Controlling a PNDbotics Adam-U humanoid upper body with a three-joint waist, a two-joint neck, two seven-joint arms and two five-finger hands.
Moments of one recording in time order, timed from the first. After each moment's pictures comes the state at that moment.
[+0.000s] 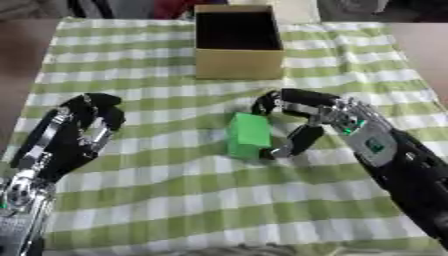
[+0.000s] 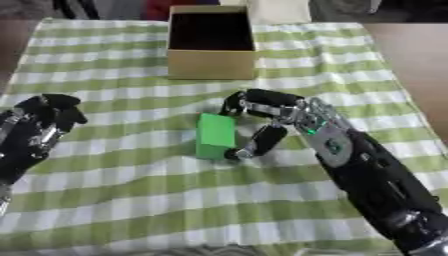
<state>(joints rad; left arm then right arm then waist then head) -0.27 0.22 -0.14 -1.76 -0.04 0.03 -0.24 -0.60 -0.45 0.35 -1.34 0.49 -0.36 0.48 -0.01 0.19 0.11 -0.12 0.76</state>
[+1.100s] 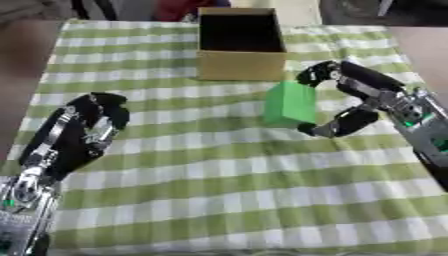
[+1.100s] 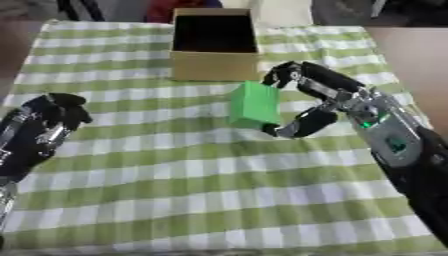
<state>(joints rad) -0.26 0.23 -0.13 -1.76 -0.04 0.03 -0.23 -0.51 -0.65 0.27 -1.54 0.33 -0.30 0.36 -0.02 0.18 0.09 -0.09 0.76</state>
